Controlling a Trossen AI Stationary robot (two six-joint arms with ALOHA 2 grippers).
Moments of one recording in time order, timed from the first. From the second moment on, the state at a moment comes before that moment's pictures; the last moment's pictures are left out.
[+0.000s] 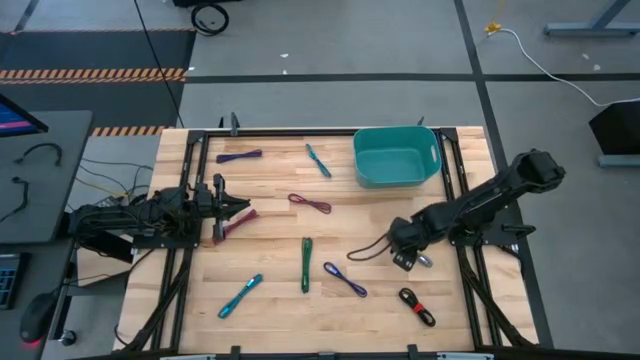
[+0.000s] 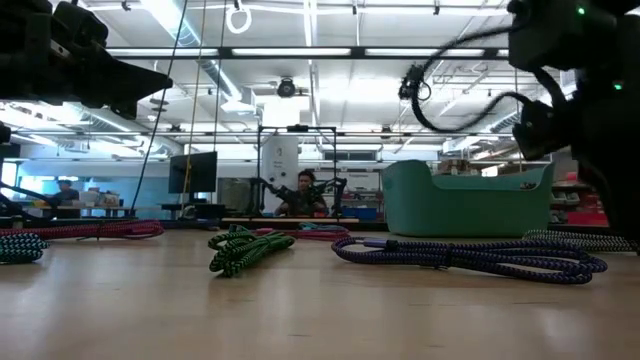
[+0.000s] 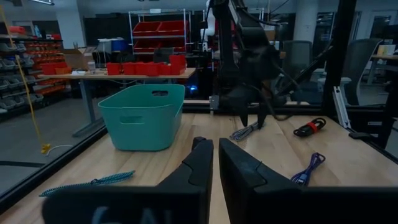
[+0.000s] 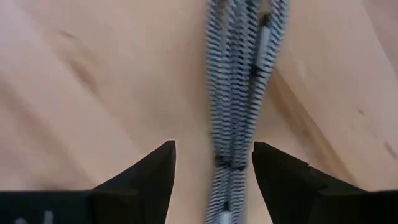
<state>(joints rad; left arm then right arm) 0.05 0.04 0.01 0.11 -0.09 0.01 0.32 1.38 0.62 -0.70 -0.03 0.97</state>
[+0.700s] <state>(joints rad) 0.05 0.04 0.01 0.11 -0.09 0.01 0.26 1.24 0.73 -0.71 0.24 0.80</state>
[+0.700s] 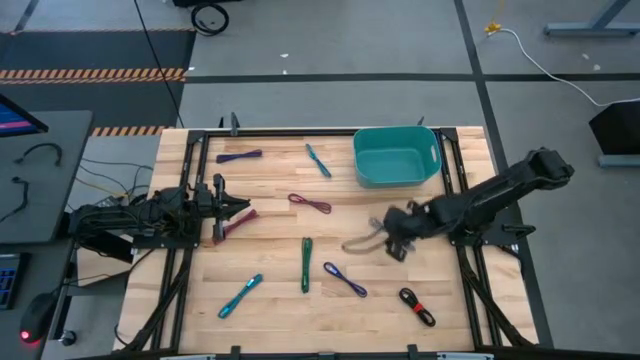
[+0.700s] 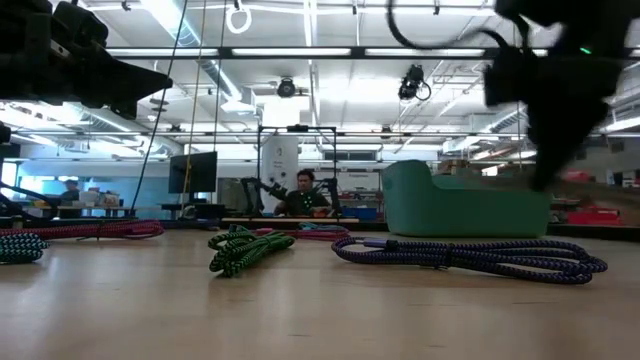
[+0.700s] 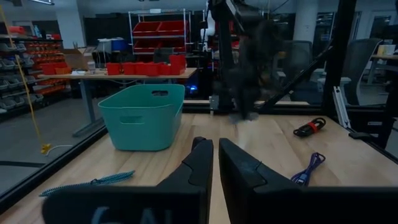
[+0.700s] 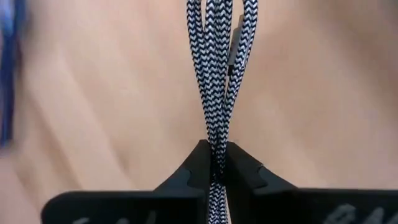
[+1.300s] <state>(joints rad) 0.05 0.04 0.01 0.11 -0.09 0.01 -0.48 1.31 0.99 -0.86 0.12 0.29</state>
